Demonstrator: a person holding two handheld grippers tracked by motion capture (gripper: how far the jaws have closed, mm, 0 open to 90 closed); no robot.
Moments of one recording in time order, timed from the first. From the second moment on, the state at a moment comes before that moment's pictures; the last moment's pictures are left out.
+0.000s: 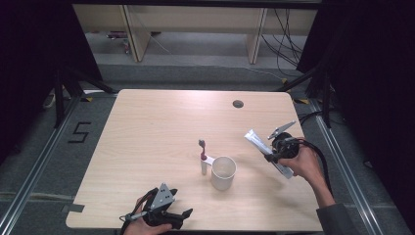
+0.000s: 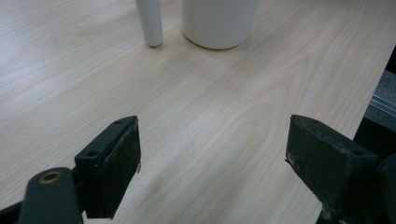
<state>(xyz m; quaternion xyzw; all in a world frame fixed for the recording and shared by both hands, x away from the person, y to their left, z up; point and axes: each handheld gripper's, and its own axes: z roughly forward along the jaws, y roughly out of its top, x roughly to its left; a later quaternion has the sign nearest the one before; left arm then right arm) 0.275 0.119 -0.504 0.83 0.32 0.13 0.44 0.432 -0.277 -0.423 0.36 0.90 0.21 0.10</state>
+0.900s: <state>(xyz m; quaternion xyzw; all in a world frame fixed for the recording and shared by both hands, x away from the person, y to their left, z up) 0.275 0.118 -0.505 0.82 0.32 0.13 0.45 0.420 -0.269 -0.406 0.36 0.82 0.42 0.14</state>
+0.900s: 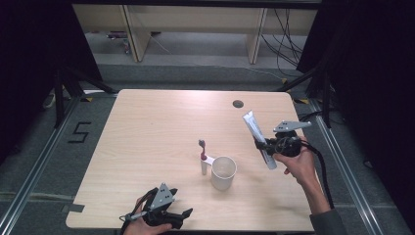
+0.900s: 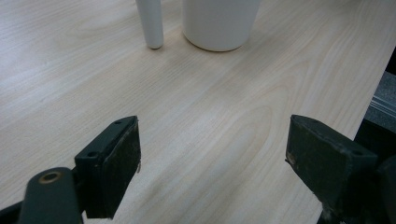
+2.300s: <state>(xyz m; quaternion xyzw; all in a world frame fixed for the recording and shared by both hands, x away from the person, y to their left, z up) 0.276 0.119 -0.503 0.82 0.32 0.13 0.45 0.409 -0.224 -0.377 0.30 0.76 0.56 0.11</state>
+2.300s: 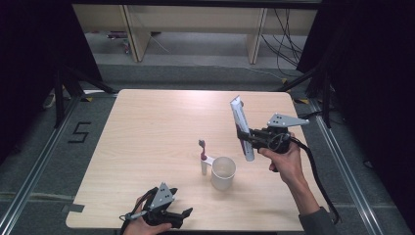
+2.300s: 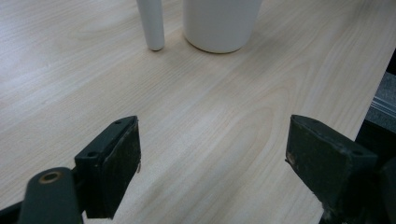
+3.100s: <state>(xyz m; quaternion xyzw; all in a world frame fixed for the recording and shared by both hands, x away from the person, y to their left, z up) 0.277 0.117 -0.503 0.82 0.32 0.13 0.45 0.400 -0.184 -0.400 0.27 0.76 0.58 0.07</state>
